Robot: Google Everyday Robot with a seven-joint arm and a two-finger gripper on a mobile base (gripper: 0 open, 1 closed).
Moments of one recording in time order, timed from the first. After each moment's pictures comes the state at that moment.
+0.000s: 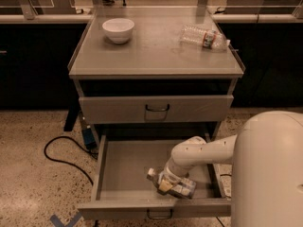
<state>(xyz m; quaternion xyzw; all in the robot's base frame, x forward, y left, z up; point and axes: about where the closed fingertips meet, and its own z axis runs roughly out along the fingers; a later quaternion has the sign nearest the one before) 0.521 -0.065 0.383 -0.54 0.83 0.10 0.10</state>
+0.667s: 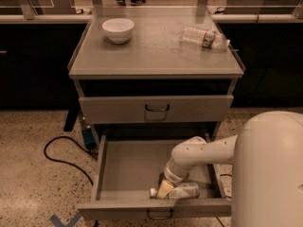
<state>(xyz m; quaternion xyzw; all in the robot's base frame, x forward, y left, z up) 0.521 -0.065 0.383 -0.54 0.83 0.10 0.10</state>
